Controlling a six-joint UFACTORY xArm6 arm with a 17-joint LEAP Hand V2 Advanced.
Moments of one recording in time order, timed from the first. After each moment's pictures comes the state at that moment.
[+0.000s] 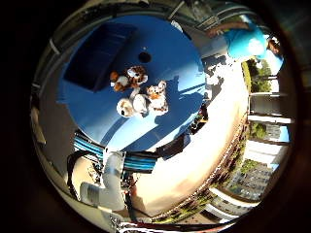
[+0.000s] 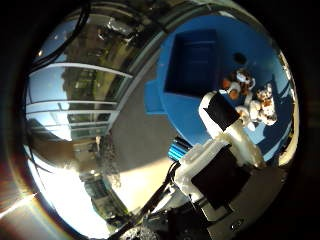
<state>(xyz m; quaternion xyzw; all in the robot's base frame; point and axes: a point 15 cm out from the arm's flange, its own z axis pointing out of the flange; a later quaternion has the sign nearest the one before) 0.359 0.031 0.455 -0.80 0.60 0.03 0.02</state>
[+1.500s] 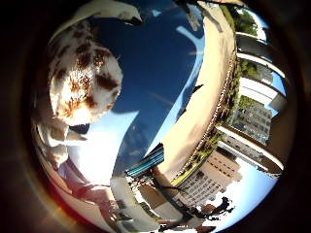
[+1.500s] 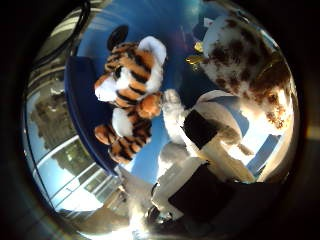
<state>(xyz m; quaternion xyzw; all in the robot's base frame) 0.445 -0.124 0.166 -0.56 0.82 0.09 -0.09</state>
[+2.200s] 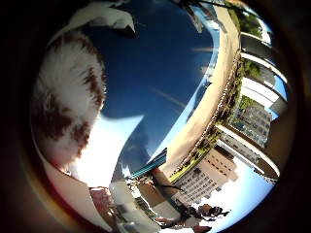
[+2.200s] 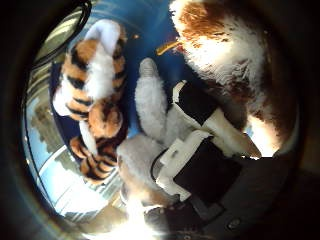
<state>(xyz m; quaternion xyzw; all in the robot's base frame) 0.434 -0.111 0.130 -0.57 0.80 0.13 -0.12</state>
